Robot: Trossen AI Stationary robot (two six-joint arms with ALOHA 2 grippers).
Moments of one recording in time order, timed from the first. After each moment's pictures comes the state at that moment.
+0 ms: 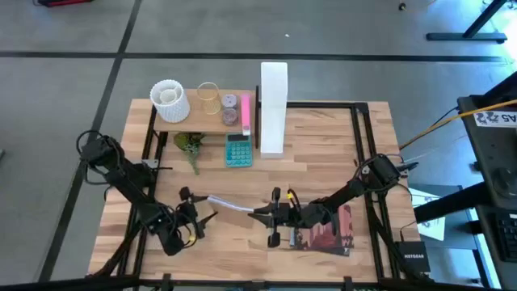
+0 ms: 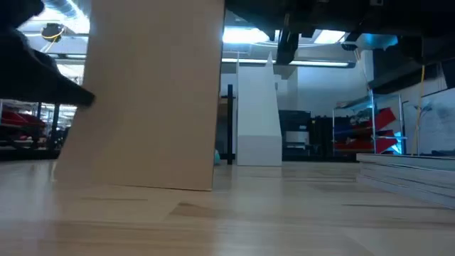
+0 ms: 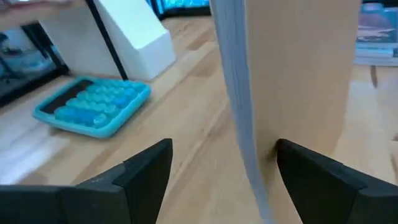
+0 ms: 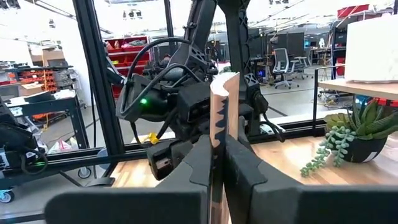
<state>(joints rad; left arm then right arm) -0.89 1.60 0.56 0.03 -1.22 -0.89 0.52 2.04 0.86 1.31 0.56 0.06</state>
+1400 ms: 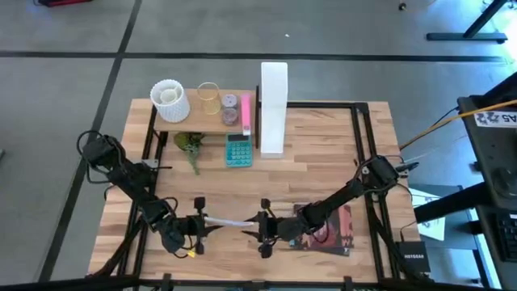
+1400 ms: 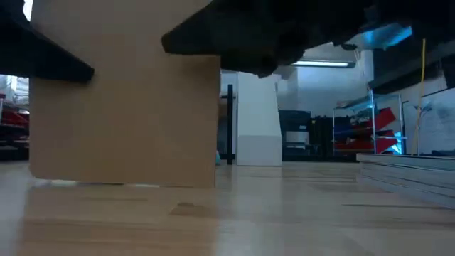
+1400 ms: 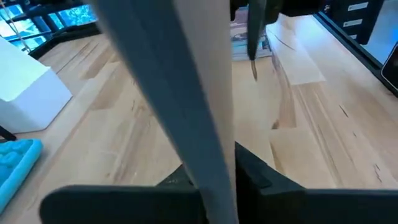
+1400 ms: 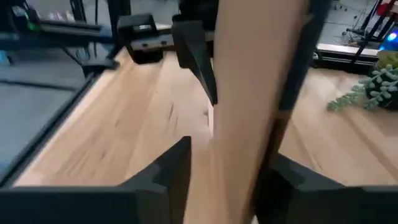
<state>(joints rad) -0.86 1.60 0.56 0.43 -0.92 -0.29 0.52 2.04 1.10 0.59 0.47 0.08</state>
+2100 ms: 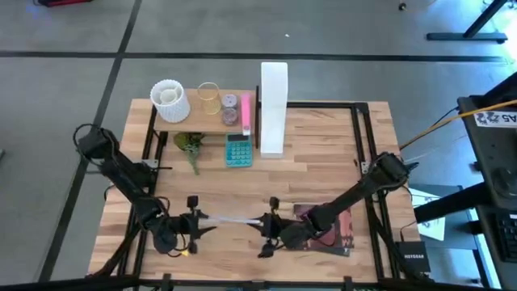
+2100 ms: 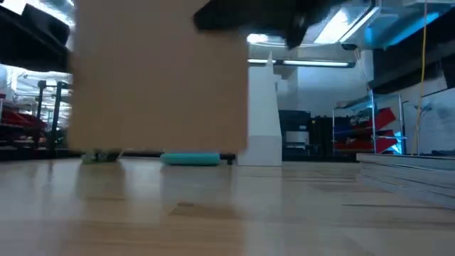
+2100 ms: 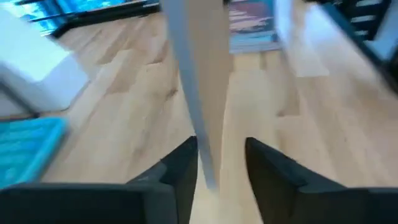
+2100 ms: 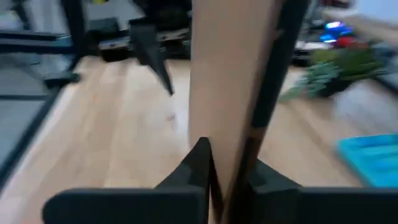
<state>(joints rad) -0.93 1.46 0.56 0.16 -1.00 -0.48 0.58 1.90 1.13 0.34 0.77 0.20</state>
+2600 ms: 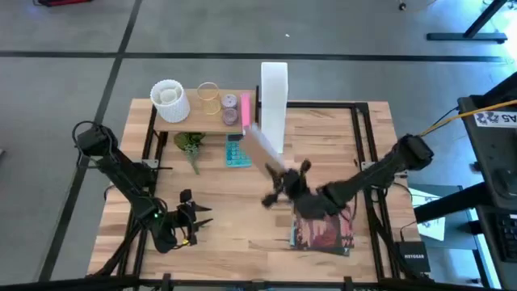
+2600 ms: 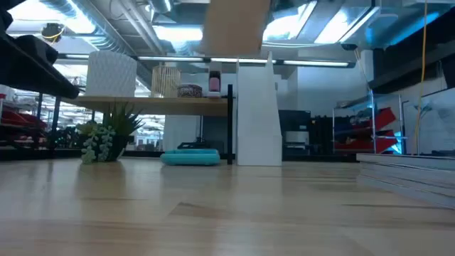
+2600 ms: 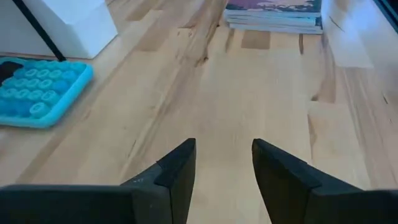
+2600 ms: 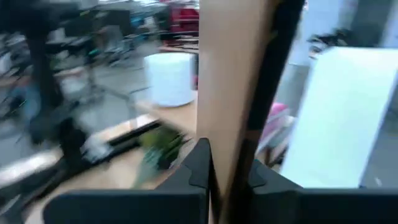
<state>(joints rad) -0.93 1.45 0.56 -0.04 -1.00 -0.78 0.40 1.63 1.13 0.29 1.24 0.34</state>
